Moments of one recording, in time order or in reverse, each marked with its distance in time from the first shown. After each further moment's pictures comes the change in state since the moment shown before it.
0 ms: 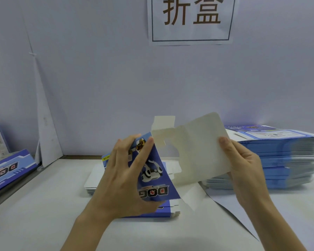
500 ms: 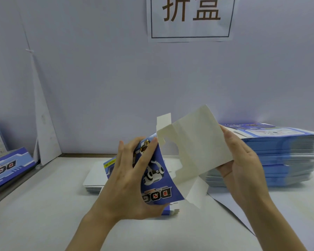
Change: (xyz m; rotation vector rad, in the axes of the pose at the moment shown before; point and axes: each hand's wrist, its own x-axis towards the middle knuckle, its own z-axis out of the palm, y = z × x) left_hand -0.003 0.009 0.006 -0.153 -0.071 -0.073; right_hand -0.002 -0.004 0.004 0.192 -0.059 0.028
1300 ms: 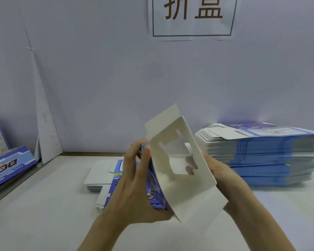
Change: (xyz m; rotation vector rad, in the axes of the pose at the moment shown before) left_hand -0.006 0.000 0.027 -0.160 0.235 0.128; right_hand 0.003 0.024 0.013 0.025 -0.062 0.613
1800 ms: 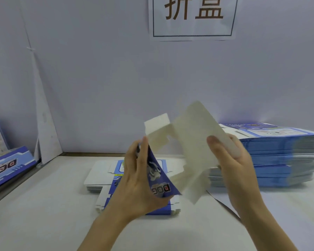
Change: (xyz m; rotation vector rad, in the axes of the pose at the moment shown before) left_hand -0.006 -0.007 0.007 -0.067 -0.161 -0.383; right_hand -0.025 -0.011 0.005 -0.264 0.223 -0.628
